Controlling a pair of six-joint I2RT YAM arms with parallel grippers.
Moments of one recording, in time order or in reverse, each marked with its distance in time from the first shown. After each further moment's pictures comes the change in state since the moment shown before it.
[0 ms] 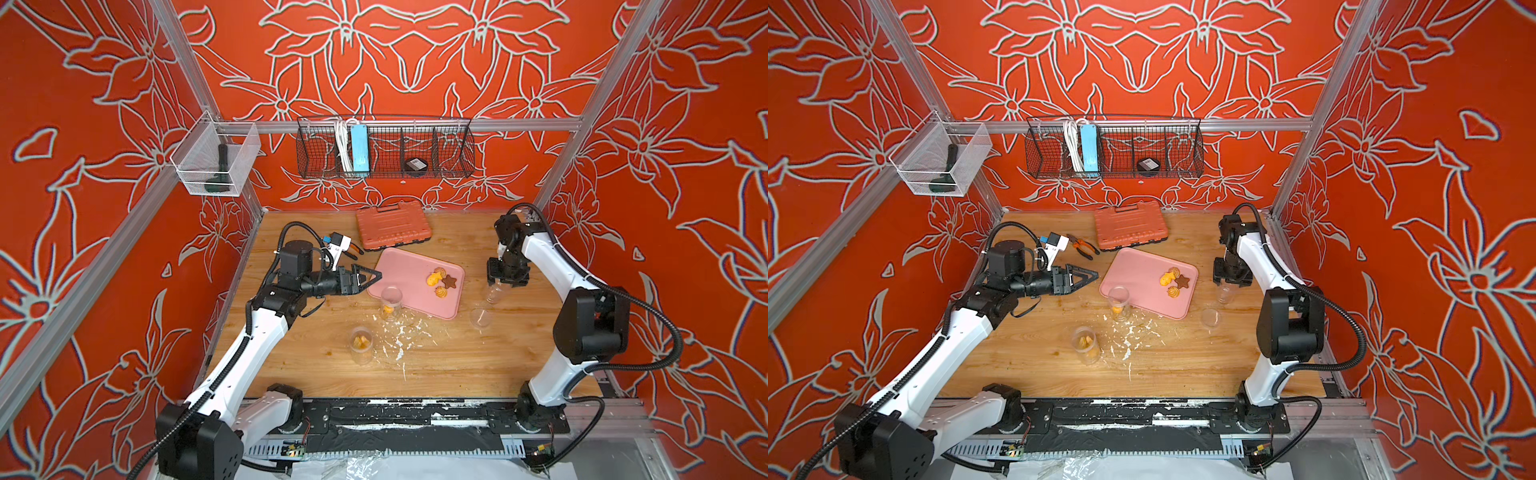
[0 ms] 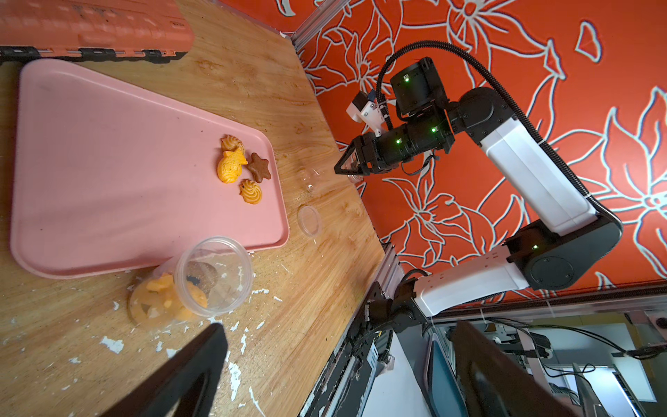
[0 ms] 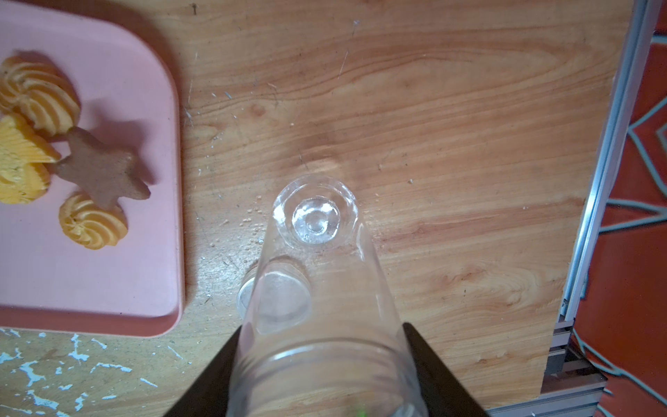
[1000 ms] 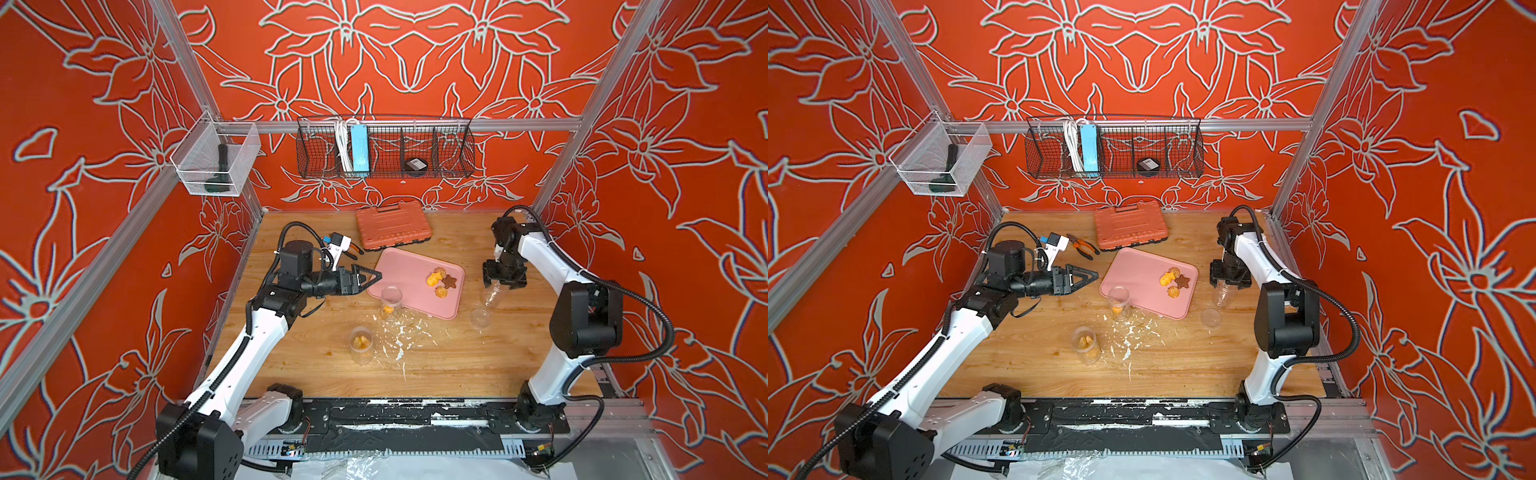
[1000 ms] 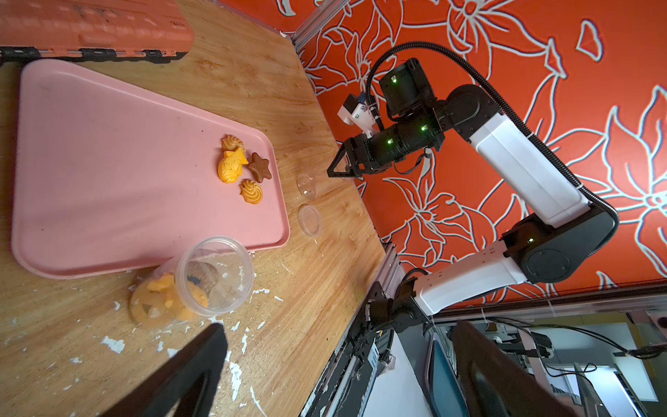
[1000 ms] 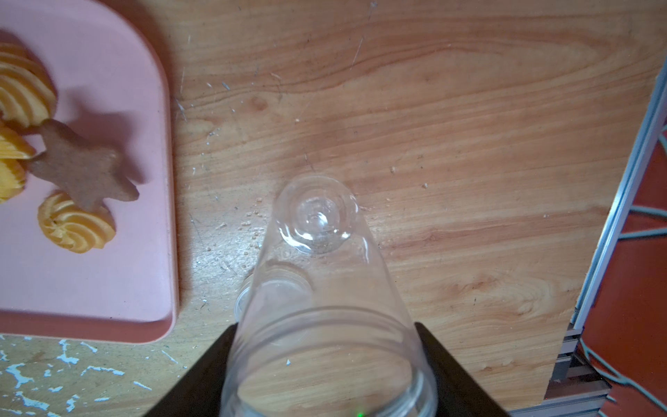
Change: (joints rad) left arm 0.000 0.000 -0.002 0.000 0.000 0.004; right arm 0.000 0.045 -0.001 0.006 -0.016 -0.018
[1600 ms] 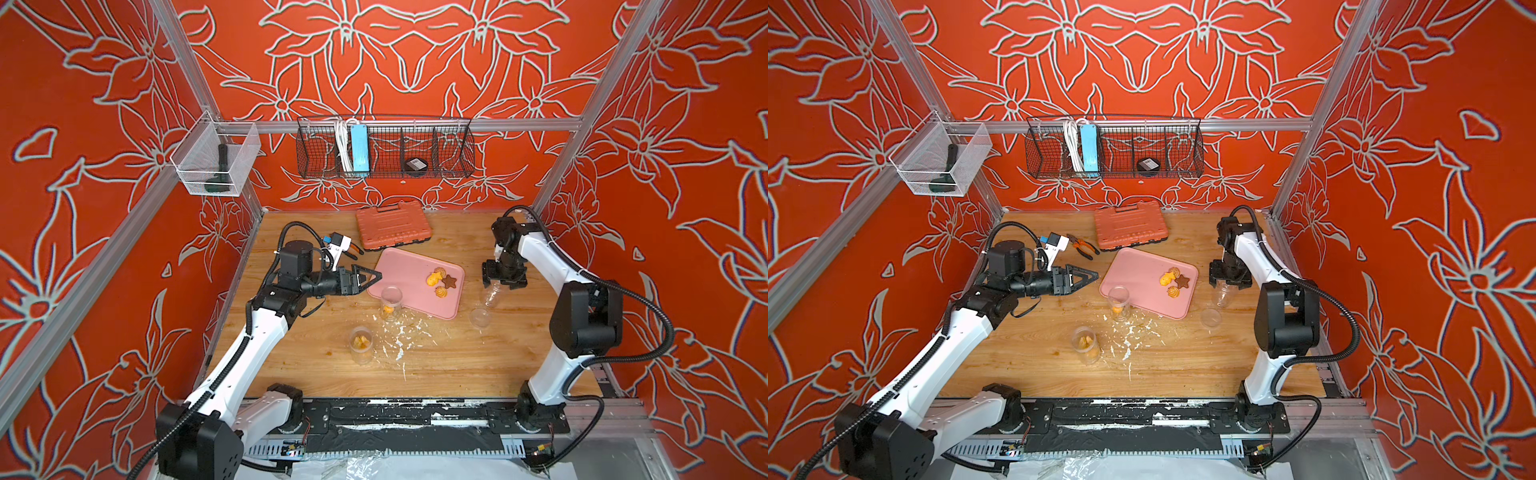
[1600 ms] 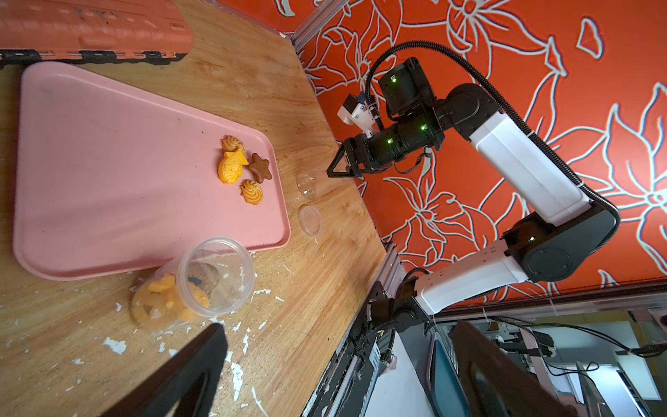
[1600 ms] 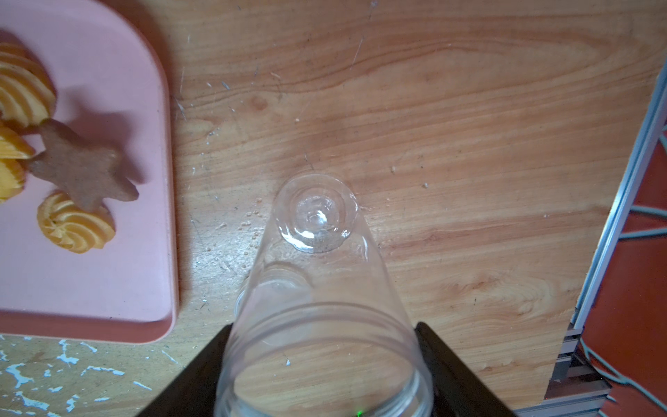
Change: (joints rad) left arm 0.000 0.000 0.000 0.000 0.000 0.007; right arm 0.000 0.000 0.000 -0.001 0.000 0.000
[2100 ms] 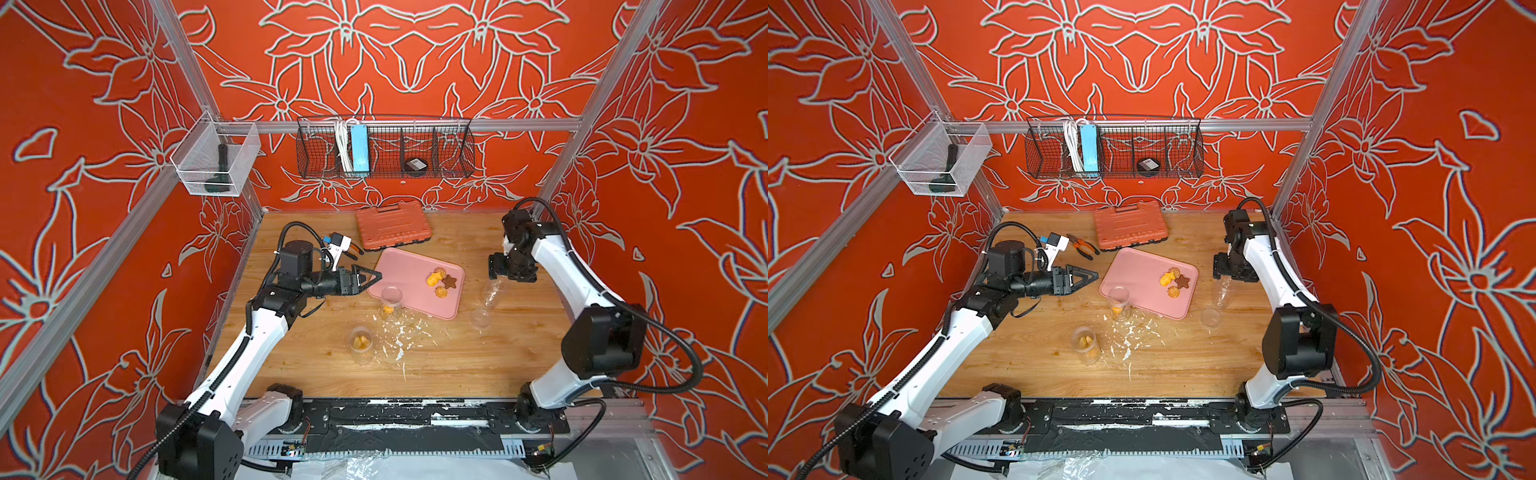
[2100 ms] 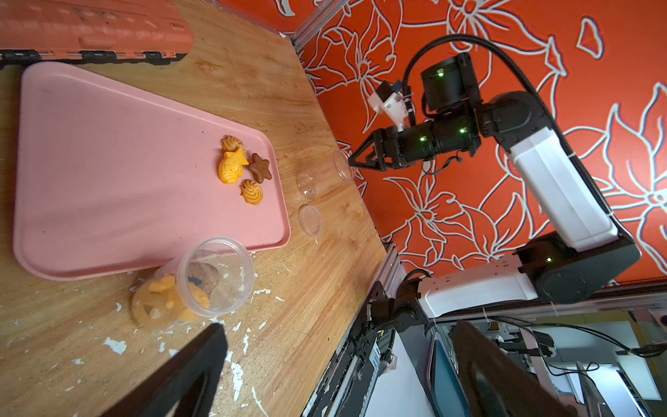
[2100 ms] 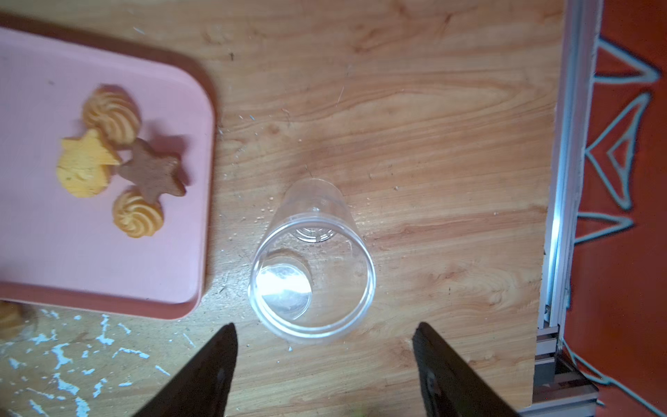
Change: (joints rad) left arm 0.000 0.000 0.000 0.000 0.000 0.001; right arm 0.003 -0.189 0.007 -0.006 0.015 0.001
